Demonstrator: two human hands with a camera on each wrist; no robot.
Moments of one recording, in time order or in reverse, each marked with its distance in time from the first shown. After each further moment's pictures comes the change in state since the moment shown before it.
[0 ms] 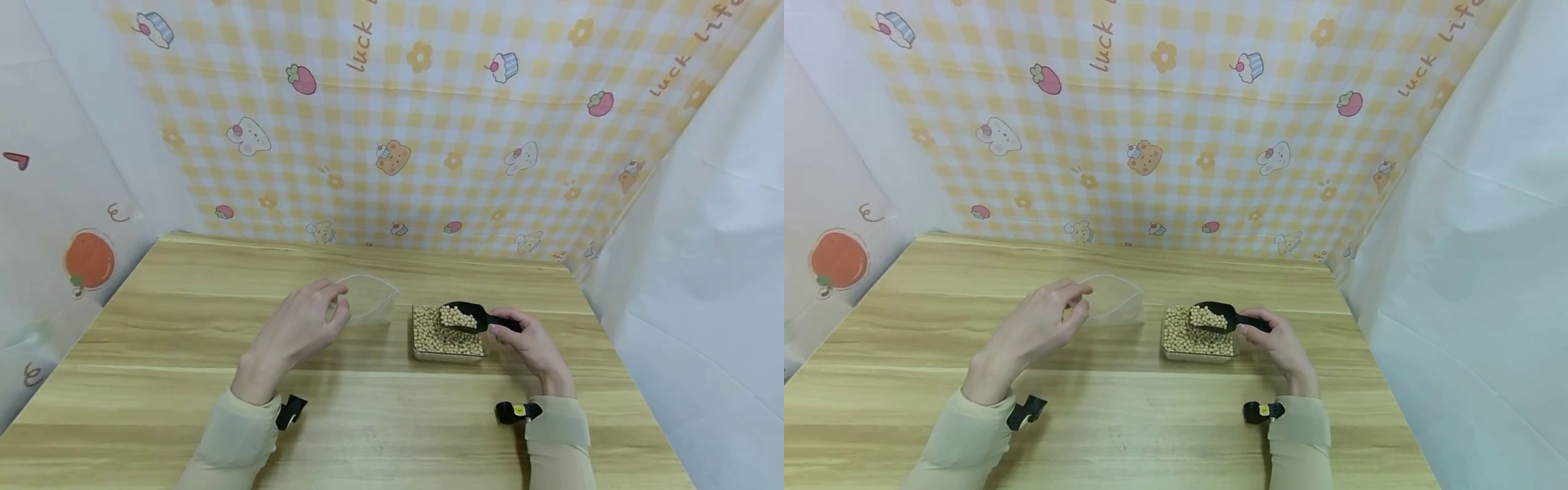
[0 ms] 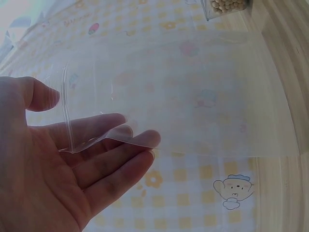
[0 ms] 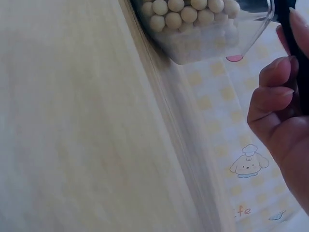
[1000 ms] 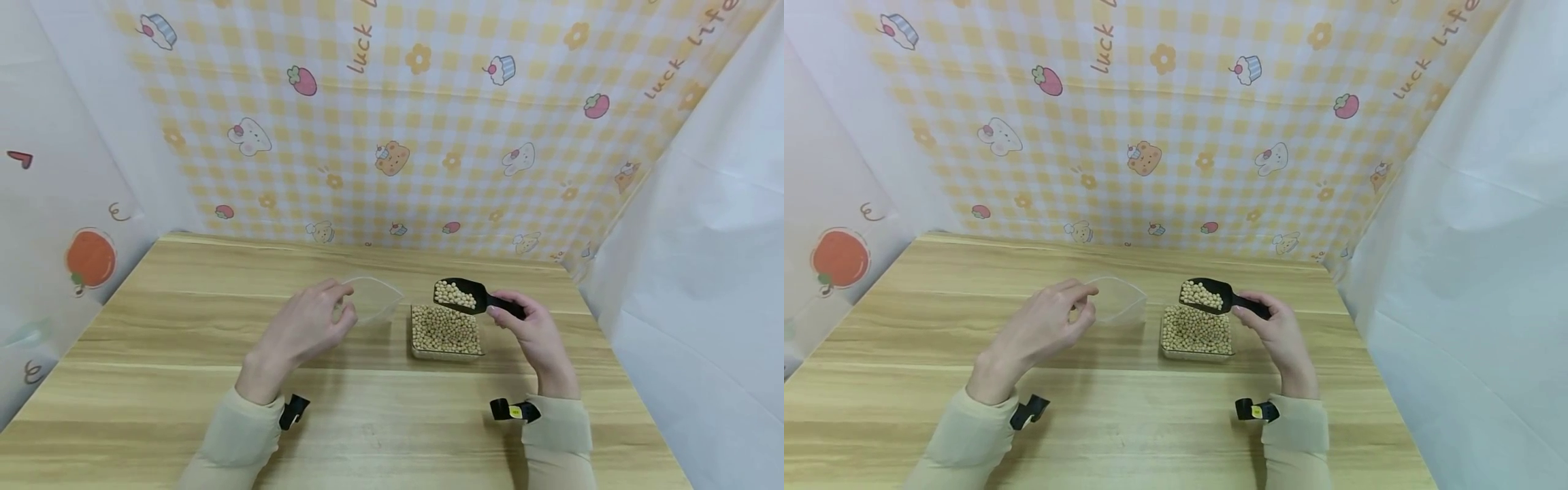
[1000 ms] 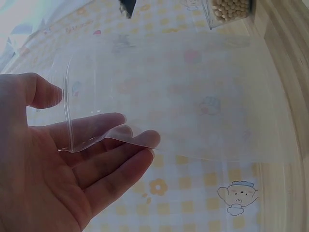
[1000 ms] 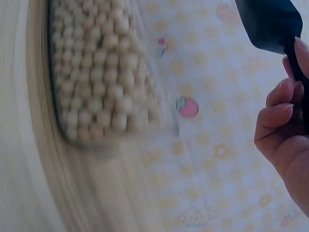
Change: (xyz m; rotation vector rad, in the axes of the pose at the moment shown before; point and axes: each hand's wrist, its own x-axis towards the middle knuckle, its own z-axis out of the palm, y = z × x) left_hand -0.001 0.008 0.001 0.013 -0.022 0.025; right_hand -0.004 -0.060 0.025 0.004 0.156 -0.107
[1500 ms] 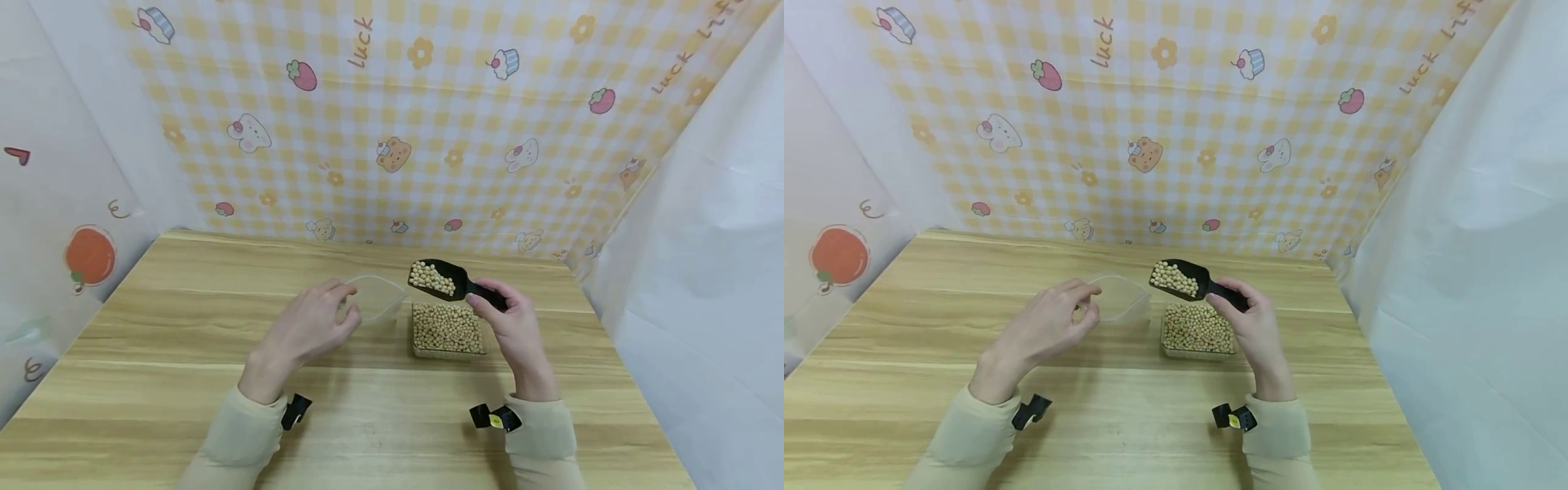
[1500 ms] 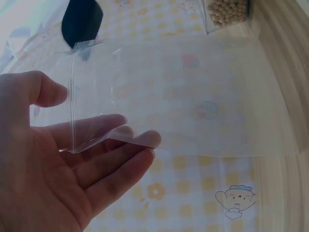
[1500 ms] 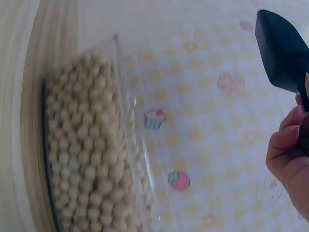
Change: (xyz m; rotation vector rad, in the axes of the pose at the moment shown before) left_hand 0.001 0.002 0.005 0.028 -0.009 0.010; right_hand 0.001 -0.031 0.050 0.040 0.068 -0.049
